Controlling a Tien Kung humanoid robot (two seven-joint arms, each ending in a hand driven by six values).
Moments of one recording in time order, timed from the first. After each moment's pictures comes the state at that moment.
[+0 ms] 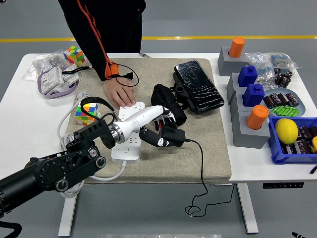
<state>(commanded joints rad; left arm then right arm) -0.65 0.19 -0.52 -1.10 1.53 0.10 -0.09 0.12 -0.22 1.38 0.20 -1.15 0.13 -0.16</state>
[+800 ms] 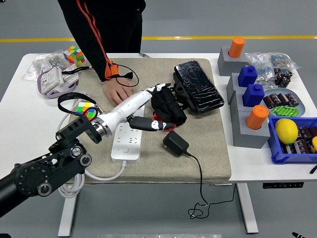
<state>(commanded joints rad) -0.50 0.28 -0.76 -1.34 1.51 0.16 -0.16 0.12 -0.22 1.40 0.20 -1.16 0.13 -0.16</state>
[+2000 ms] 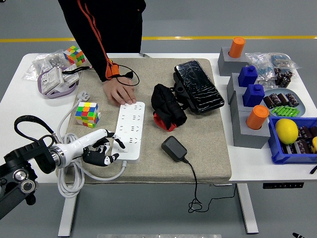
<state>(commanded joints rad) -0.22 0.50 -0.94 -1.61 1.48 -0.20 0.28 0.11 -0.22 1.40 0.20 -1.17 0.13 -0.16</state>
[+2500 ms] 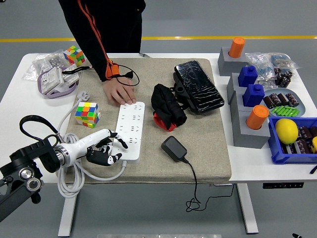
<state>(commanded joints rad) -0.25 0.47 -0.91 -1.56 1.48 -0.20 0.30 0.11 -0.21 1.41 0.20 -1.17 0.13 -0.16</state>
